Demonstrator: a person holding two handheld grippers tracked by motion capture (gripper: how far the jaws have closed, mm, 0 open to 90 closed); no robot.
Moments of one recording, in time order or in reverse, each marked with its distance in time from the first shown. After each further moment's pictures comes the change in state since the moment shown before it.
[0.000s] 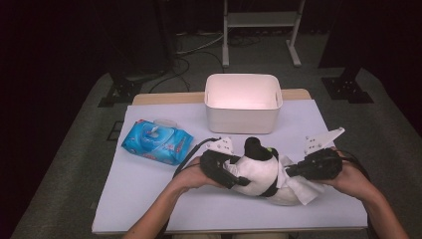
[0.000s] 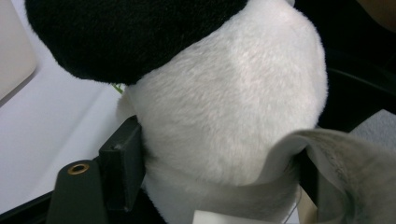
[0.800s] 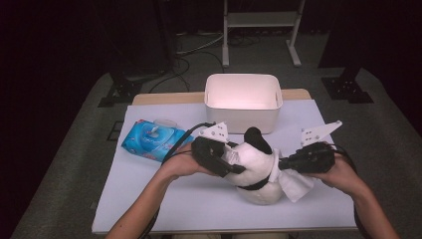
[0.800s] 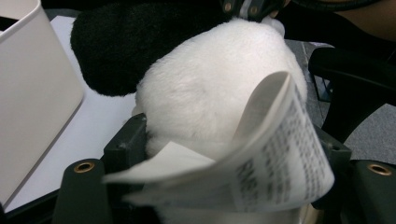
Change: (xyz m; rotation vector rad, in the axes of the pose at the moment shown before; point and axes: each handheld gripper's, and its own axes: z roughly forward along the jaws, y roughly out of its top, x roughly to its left) left arm -0.007 0.043 -0.038 0.032 0.063 0.097; right arm -0.004 0.019 0.003 -0.134 0.067 0.006
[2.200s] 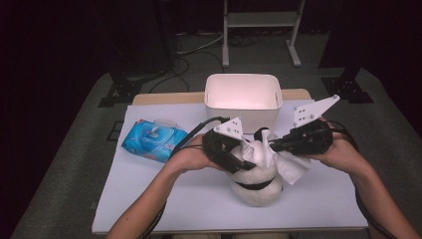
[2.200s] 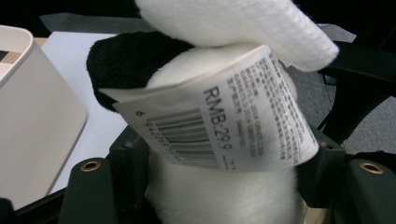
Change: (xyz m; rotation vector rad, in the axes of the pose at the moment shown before) left arm -0.008 0.034 0.008 0.055 0.001 0.082; right arm 0.019 0.076 -0.018 0.033 -0.033 -0.151
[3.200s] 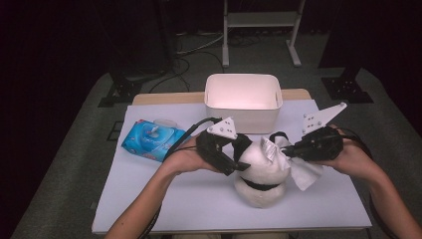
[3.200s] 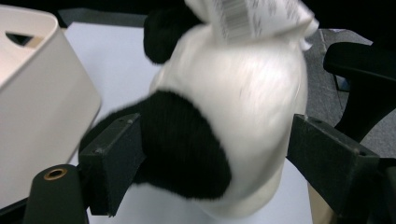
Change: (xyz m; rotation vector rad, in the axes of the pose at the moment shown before) left arm 0.003 -0.017 -0.010 0.005 0.053 -0.048; right arm -0.006 -0.033 -0.008 0.093 -0.036 0.063
